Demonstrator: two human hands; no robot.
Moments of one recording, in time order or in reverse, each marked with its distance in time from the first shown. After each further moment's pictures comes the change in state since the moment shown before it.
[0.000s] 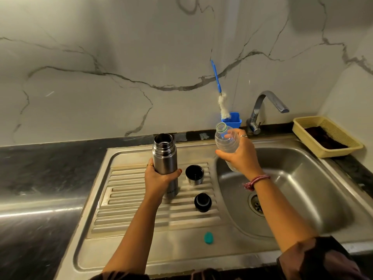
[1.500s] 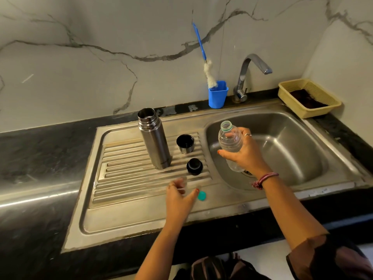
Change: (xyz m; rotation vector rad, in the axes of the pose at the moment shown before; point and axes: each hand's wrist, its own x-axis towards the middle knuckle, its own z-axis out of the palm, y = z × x) left_hand -0.136 -0.075 0.028 0.313 -0.102 -0.150; right_hand -0.102 0.028 -0.028 0.008 -0.051 0.128
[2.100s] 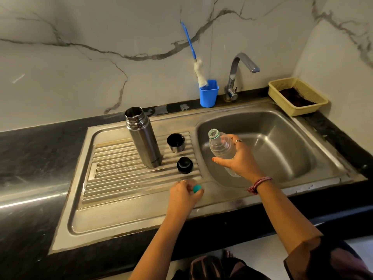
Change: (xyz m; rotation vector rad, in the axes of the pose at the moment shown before) left_hand 0.000 0.017 0.030 0.332 -0.109 0.212; right_hand -0.019 0.015 -0.012 -0.011 -0.064 0.027
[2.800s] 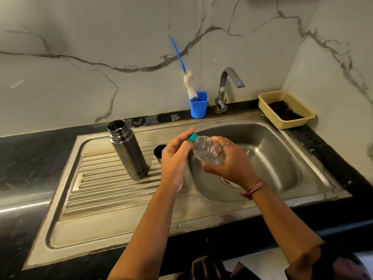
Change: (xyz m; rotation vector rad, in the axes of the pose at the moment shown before) left_hand 0.038 0.140 -0.041 -1.116 0.026 0.048; right_hand 0.017 -0.022 -0.046 -0.212 -0.074 -0.242
